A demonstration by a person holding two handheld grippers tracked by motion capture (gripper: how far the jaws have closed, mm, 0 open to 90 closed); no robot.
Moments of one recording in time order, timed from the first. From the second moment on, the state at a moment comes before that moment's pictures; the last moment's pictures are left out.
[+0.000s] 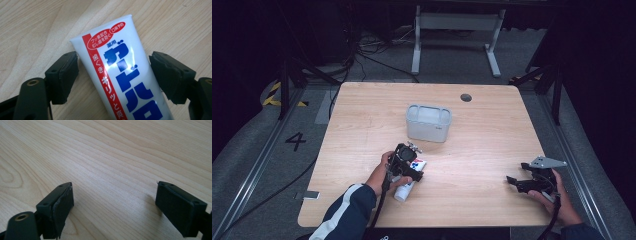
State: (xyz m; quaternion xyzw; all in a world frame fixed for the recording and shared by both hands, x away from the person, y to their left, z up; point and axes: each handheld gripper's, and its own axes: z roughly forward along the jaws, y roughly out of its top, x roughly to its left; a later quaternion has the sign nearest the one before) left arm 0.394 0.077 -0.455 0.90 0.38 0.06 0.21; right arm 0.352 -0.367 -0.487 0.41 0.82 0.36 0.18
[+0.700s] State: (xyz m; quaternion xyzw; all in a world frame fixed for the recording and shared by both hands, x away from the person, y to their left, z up) left arm 0.393 0.075 -0.450 0.91 0.36 0.05 0.20; right arm 0.352 -0.367 -0.487 0.41 0.82 0.36 0.18
